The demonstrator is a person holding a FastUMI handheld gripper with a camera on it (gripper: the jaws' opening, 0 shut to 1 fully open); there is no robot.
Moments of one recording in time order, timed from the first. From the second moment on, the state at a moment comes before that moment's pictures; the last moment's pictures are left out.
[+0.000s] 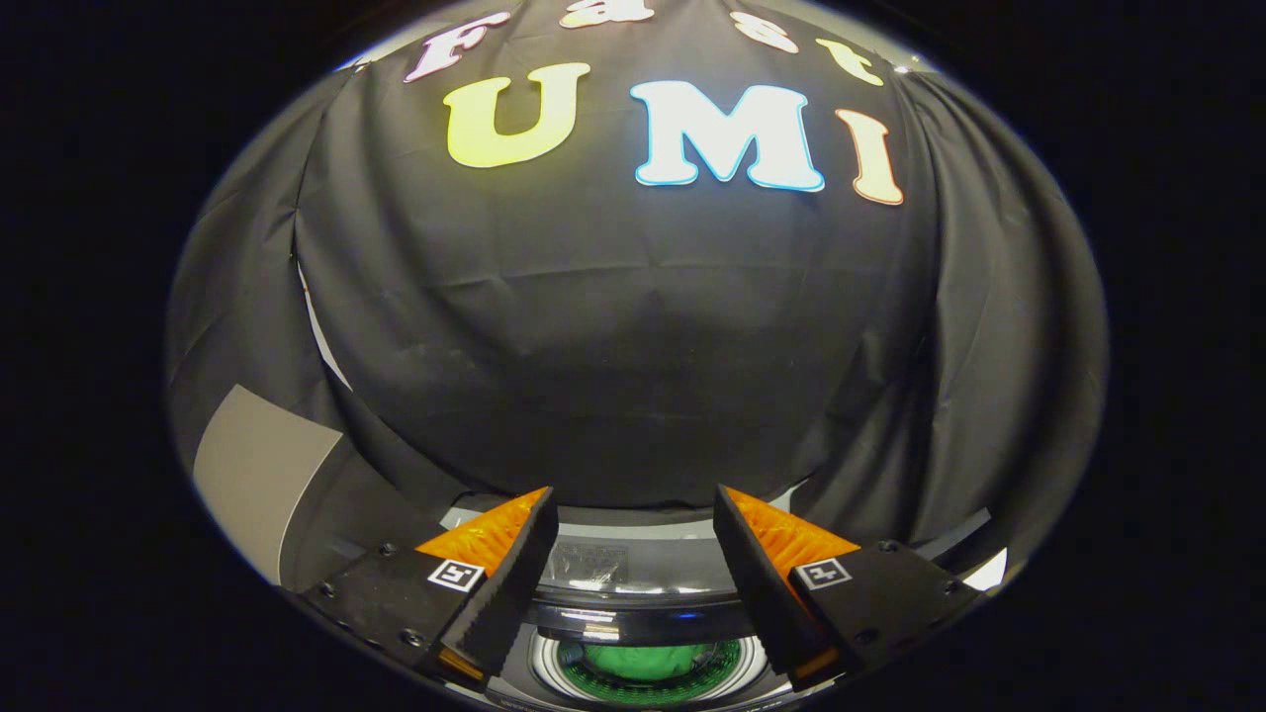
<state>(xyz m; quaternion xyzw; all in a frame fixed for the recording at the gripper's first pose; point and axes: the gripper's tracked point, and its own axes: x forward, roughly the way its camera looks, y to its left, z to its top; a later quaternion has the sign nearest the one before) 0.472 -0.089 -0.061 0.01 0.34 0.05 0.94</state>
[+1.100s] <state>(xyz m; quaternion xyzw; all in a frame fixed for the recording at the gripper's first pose) 0.428 -0.092 -0.059 0.01 0.26 0.04 0.96</state>
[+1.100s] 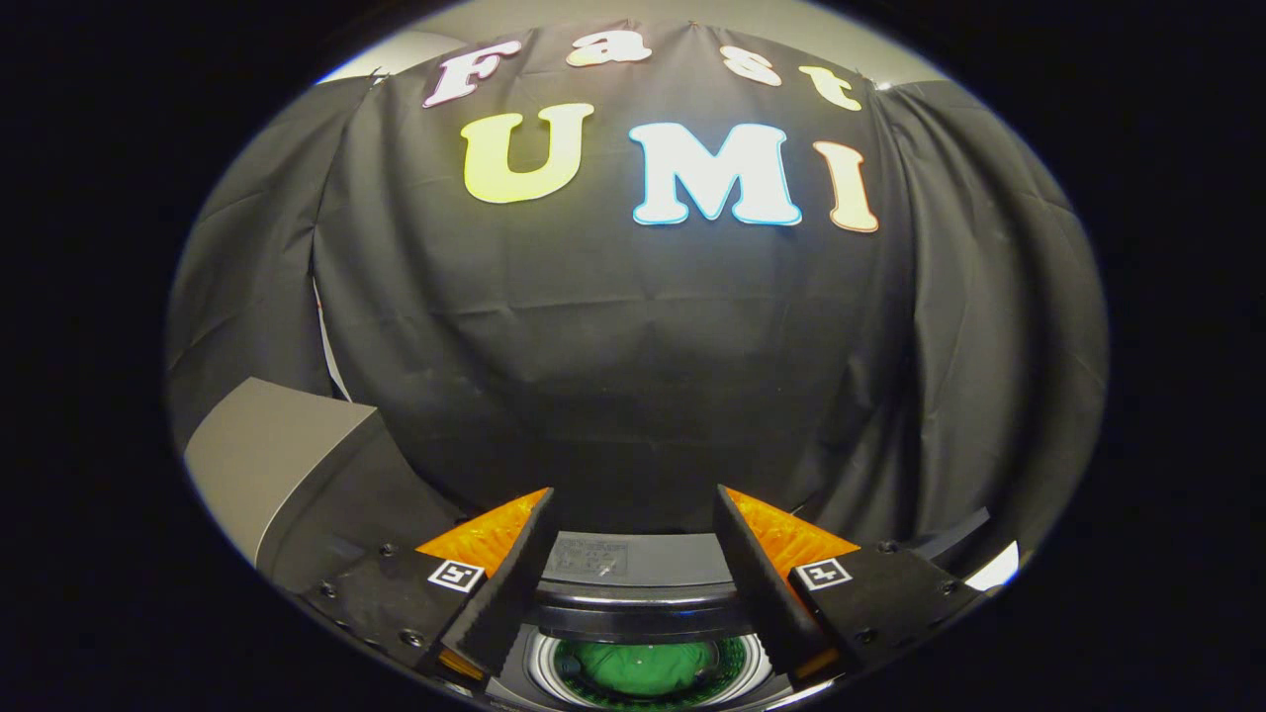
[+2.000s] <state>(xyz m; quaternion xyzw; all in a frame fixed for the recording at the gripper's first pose) 0.252 -0.093 -0.076 0.04 0.21 0.00 0.98</state>
